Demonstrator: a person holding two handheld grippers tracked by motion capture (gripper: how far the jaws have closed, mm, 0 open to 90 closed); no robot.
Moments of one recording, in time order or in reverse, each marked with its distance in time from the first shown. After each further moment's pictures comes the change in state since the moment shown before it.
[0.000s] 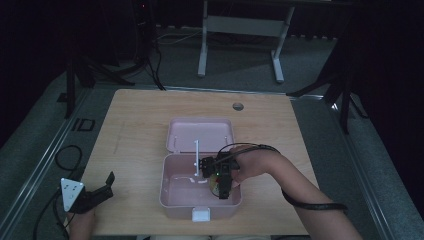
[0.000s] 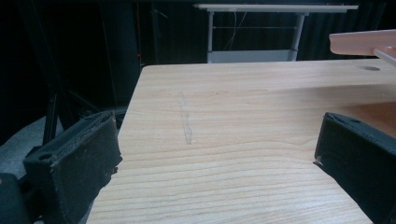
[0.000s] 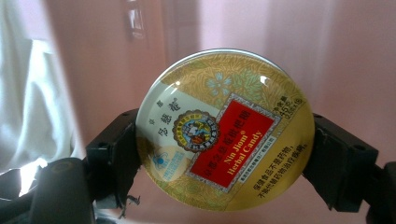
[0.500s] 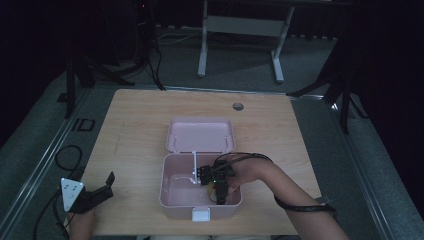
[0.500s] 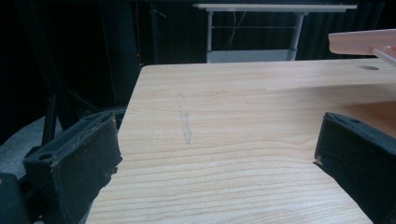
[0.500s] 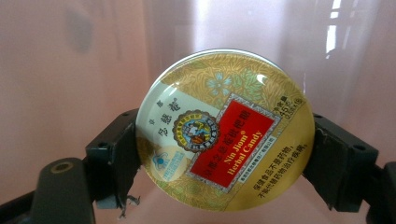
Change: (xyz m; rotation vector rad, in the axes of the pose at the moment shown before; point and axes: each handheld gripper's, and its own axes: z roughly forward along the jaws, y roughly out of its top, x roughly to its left) left arm 0.000 0.000 0.000 0.001 -0.003 0.002; right arm -0.009 0.008 0.044 0.001 0.014 -0.034
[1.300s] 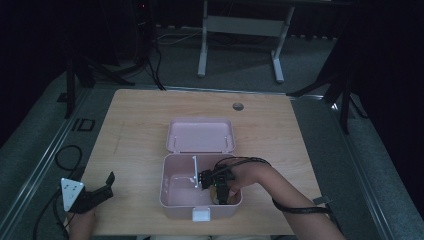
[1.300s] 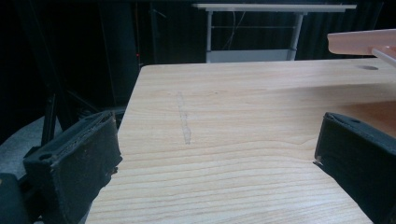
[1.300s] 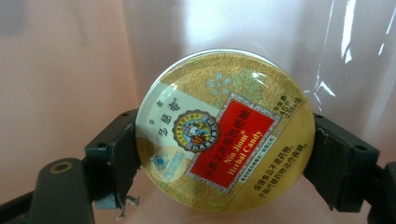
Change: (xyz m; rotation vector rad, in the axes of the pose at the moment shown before) left arm 0.000 0.000 0.000 0.001 -0.002 -0.001; right arm -0.006 0.000 0.027 0.065 0.025 0.024
